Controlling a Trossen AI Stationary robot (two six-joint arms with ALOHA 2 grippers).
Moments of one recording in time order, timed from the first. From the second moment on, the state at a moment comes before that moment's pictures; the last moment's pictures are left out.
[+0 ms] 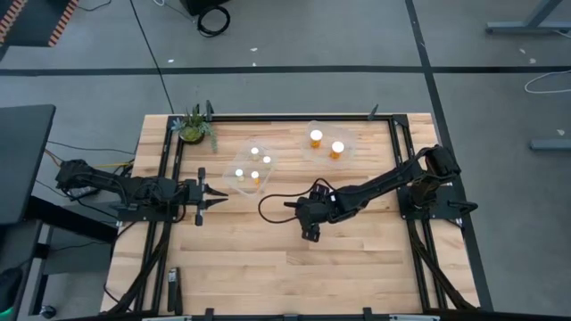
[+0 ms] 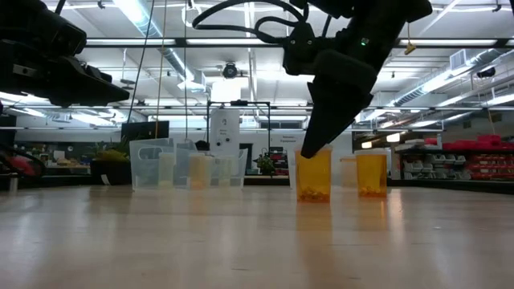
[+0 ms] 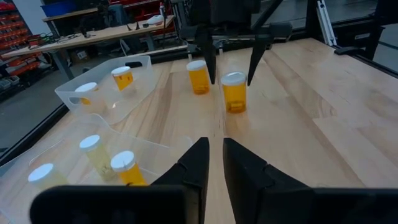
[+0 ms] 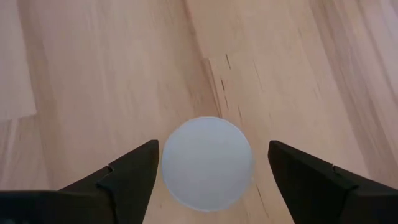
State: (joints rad) left arm -0.21 0.26 0.01 0.08 -0.28 0.12; right arm 0.25 1.79 1.15 -0.49 0.31 0.45
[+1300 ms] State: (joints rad) left arm -0.21 0.26 0.01 0.08 -0.28 0.12; right arm 0.17 1.79 1.25 -0.62 0.26 0.47
